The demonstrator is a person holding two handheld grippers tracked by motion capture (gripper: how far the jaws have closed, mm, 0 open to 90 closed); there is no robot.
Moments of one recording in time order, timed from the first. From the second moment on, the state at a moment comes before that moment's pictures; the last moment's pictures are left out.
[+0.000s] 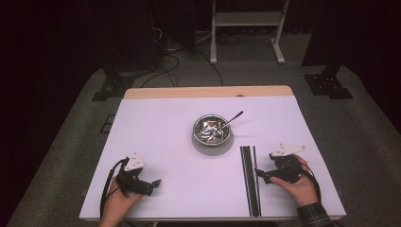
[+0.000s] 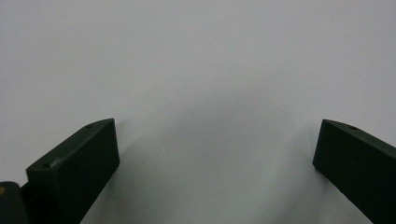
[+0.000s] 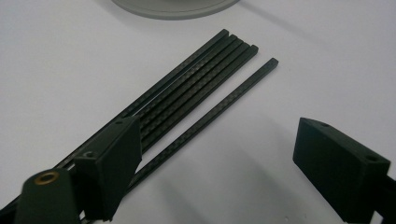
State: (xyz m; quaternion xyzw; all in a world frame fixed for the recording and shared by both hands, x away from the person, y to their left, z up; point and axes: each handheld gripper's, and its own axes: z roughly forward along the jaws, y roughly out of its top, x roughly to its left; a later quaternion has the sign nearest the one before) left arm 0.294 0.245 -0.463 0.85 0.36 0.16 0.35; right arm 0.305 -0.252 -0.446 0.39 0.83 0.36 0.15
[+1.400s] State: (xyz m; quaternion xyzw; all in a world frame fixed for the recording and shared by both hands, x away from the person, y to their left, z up) left arm 0.294 0.245 -0.463 0.85 0.36 0.16 0.35; right arm 0.248 -0.244 -0.455 0.37 0.85 0.35 0.14
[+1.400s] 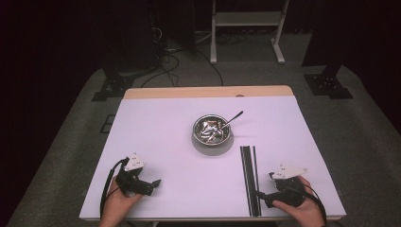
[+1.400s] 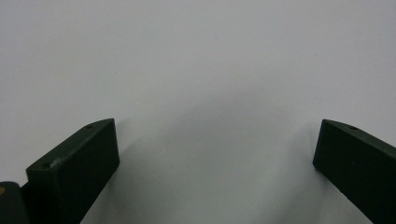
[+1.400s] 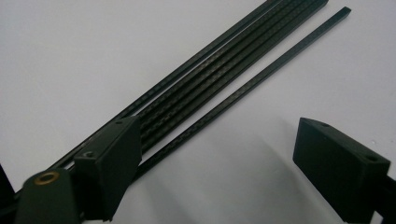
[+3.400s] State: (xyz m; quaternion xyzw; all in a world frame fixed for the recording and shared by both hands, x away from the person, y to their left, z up) left arm 0.294 0.245 -0.464 0.85 0.36 0.16 0.35; right arm 0.252 -0.276 -0.458 0.41 0.84 0.32 0.16
